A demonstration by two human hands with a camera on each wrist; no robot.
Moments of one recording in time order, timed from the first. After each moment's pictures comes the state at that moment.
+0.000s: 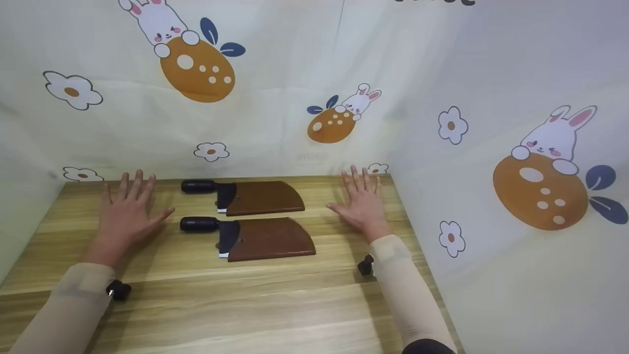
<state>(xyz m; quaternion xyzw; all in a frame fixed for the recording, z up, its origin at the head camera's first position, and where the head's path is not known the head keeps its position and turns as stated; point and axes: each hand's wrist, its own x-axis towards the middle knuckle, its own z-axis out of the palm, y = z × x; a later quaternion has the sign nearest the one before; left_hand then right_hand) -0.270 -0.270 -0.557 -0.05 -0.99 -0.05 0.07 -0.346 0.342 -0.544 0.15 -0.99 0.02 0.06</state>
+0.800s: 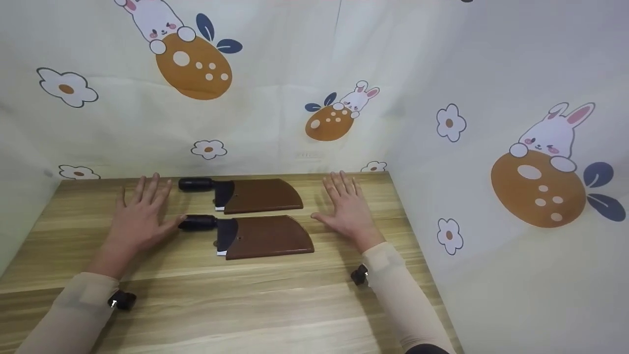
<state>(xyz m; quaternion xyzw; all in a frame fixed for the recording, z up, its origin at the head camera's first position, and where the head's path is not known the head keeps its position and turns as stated) -0.250 -0.234 -0.553 -0.10 -0.99 -0.05 0.09 -0.319 0.314 -0.541 0.24 -0.97 0.01 0.08</state>
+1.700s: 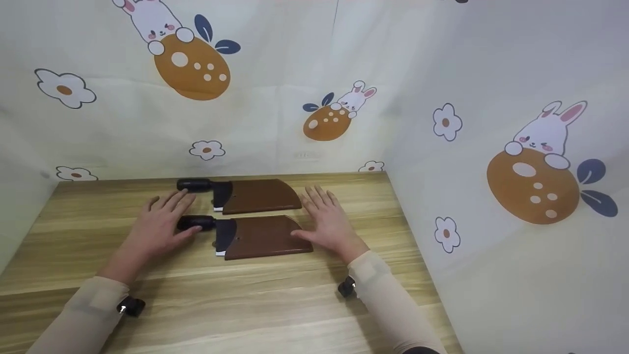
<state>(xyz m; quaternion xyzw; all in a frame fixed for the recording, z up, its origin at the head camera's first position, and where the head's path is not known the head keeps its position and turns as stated) -0.251 -0.199 -0.563 -0.19 -0.97 -0.08 0.10 -0.292 0.273 -0.556 0.31 -0.94 0.06 0.08</state>
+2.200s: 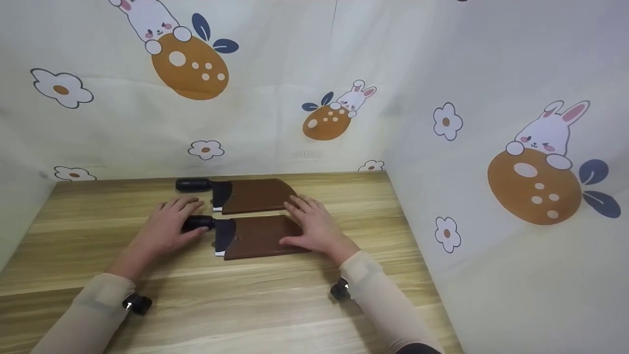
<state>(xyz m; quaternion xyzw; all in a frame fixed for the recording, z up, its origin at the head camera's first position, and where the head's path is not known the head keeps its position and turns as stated) -0.261 -0.185 -0.570 -0.21 -0.96 -0.15 0.08 -0.287 0.246 -0.561 0.34 -0.93 0.14 0.03</state>
